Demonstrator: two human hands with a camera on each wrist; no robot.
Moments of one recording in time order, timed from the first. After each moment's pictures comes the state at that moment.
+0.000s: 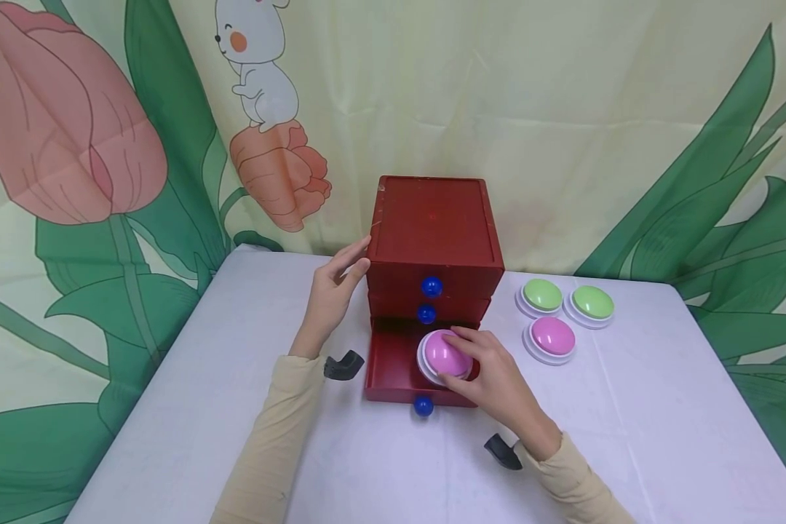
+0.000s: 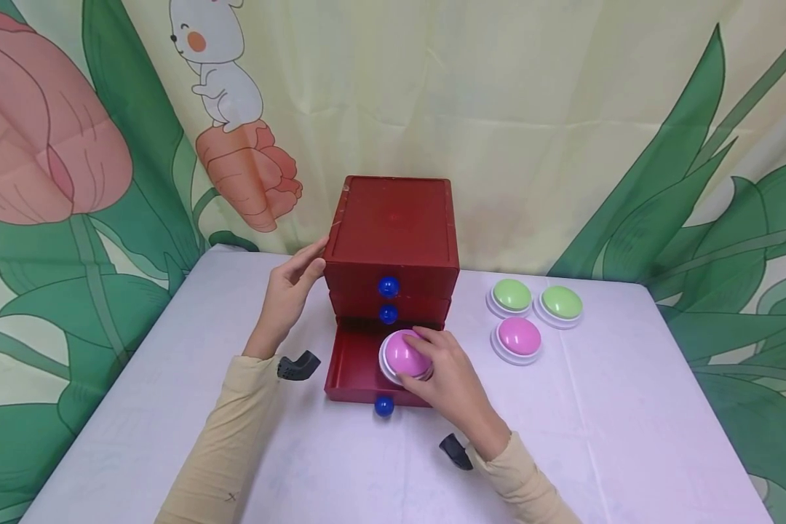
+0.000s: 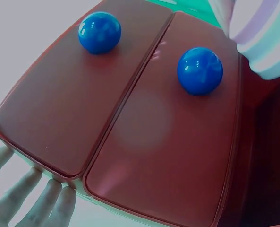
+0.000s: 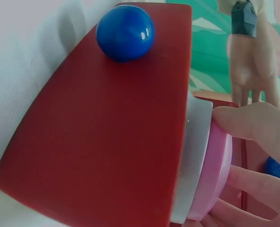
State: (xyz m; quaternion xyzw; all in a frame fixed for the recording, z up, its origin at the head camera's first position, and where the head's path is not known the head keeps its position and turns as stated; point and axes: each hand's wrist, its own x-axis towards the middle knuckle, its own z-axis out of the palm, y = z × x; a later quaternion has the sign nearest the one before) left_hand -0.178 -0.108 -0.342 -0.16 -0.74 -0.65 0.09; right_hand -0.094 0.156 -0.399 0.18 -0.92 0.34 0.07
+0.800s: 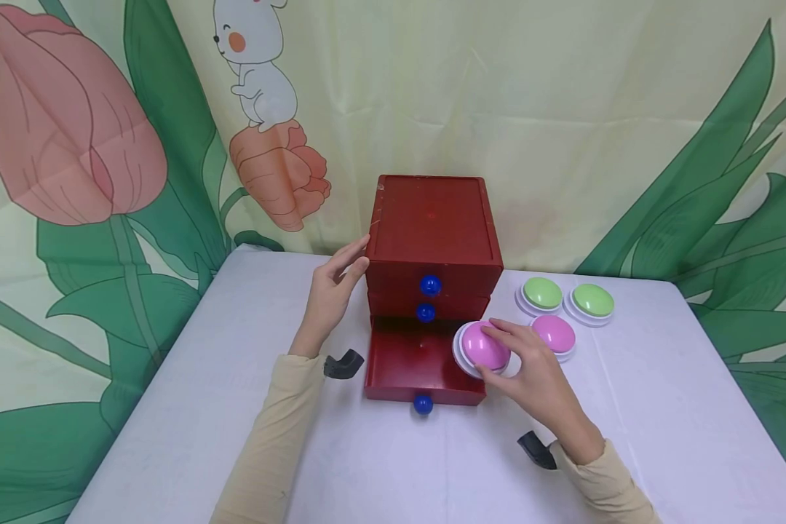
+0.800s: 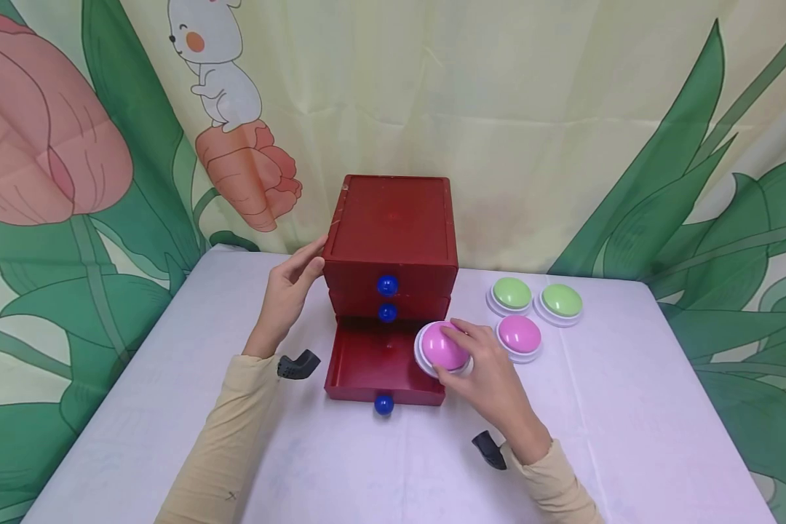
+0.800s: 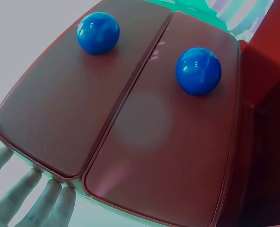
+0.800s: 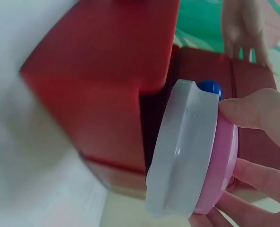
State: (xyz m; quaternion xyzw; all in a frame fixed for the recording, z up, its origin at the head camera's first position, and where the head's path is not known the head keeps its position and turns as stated) left_hand -0.178 -0.107 -0.343 -0.16 -0.74 -0.65 0.10; right_hand -0.093 0.203 -0.395 0.18 -0.92 0.32 0.15
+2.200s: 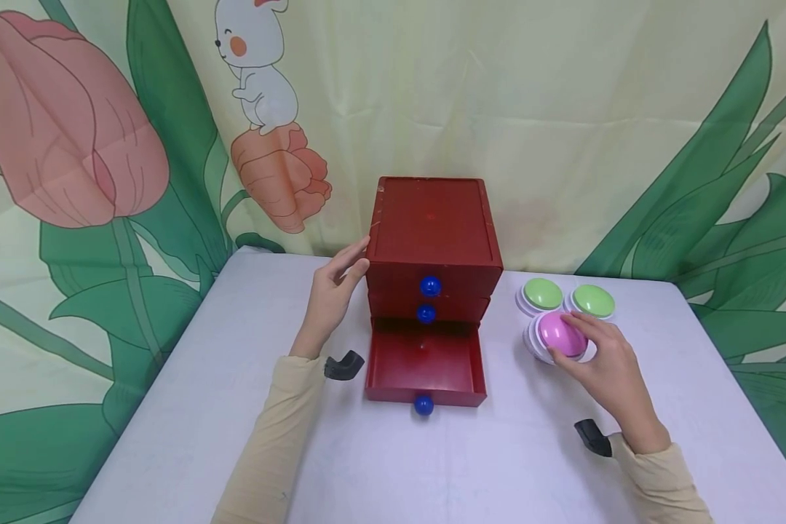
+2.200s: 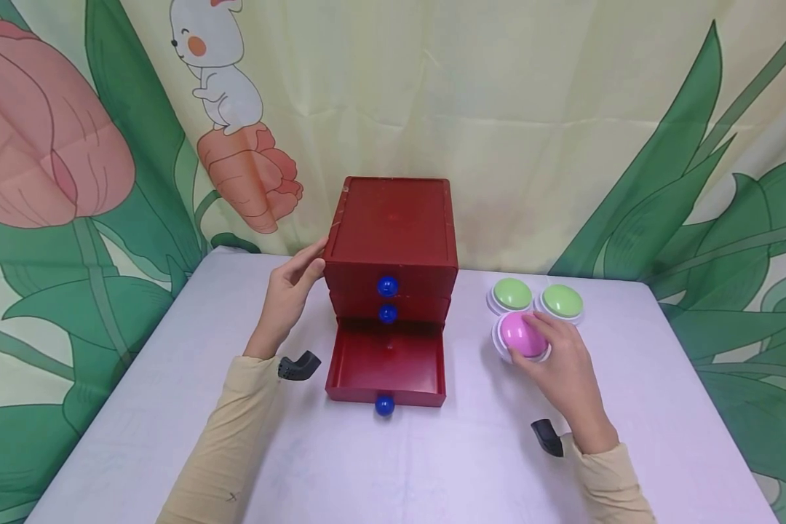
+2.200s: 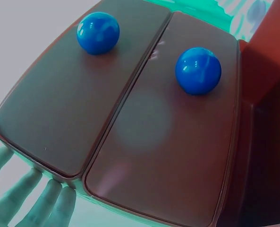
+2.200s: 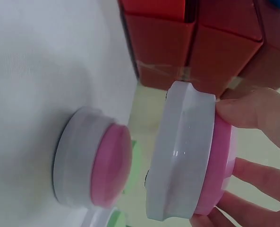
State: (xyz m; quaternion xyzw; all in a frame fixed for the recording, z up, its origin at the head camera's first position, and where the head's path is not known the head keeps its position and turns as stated) left_hand -0.177 -0.106 -0.342 -0.17 -0.74 -0.65 0.10; right_hand -0.103 0.291 -0.399 0.08 -0.93 0.29 0.20
